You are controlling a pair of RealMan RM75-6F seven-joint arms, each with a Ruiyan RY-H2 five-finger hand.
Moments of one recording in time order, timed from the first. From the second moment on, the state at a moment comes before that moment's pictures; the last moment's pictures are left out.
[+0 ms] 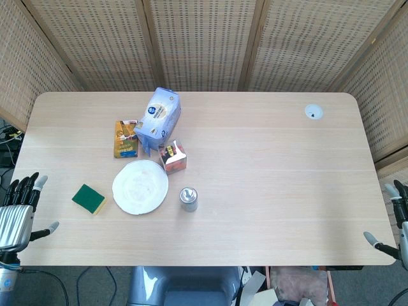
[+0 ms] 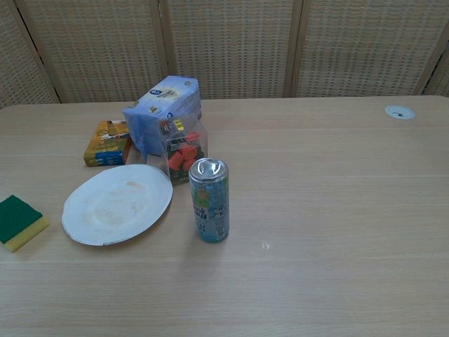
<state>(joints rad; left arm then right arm) -0.12 -1.16 -0.01 -1.74 1.45 1.52 0.26 -0.03 -1.00 0.08 -1.67 -1.57 1.66 0.06</state>
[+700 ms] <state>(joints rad) -0.40 -1.32 0.00 -1.15 1.50 1.00 -0.08 -0.01 -1.02 0.09 -1.68 -1.54 1.62 0.01</state>
